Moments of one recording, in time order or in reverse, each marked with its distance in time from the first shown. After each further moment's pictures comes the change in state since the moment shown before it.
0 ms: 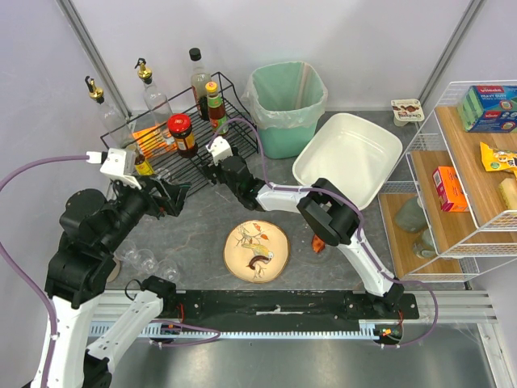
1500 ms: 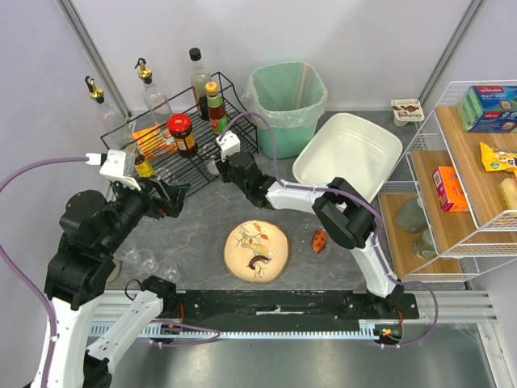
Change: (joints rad) left arm 0.000 -0.005 -0.001 -0.017 -0.014 0.000; right arm -0.012 -0.167 -0.132 -0.058 -0.075 0.142
